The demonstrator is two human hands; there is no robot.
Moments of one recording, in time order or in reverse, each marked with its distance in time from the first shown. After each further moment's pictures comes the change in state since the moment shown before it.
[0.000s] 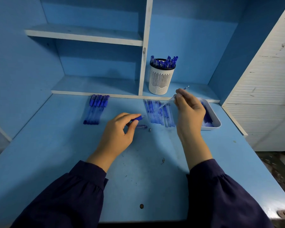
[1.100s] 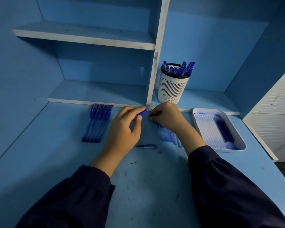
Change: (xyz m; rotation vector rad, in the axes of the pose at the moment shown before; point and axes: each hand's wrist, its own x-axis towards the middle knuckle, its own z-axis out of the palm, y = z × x) left_hand 0.057 -0.039 0.021 0.019 0.107 -0.016; right_hand 0.072 0.057 0.060 -1.237 -0.769 -0.110
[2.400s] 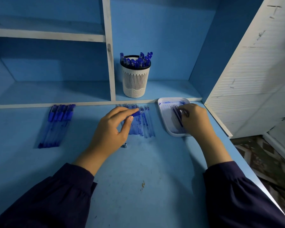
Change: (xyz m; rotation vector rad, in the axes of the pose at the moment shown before) left_hand -0.001 0.035 0.040 -0.106 -0.168 0.170; right_hand -0.098 0.108 -0.075 -0.254 0.431 0.260
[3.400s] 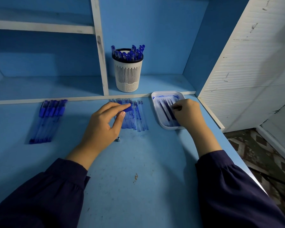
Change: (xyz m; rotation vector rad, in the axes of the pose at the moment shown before) left_hand -0.003 0.000 -0.001 0.034 -0.031 -0.002; right_hand 0.001 -0.003 -0.003 0.027 -0.107 0.124
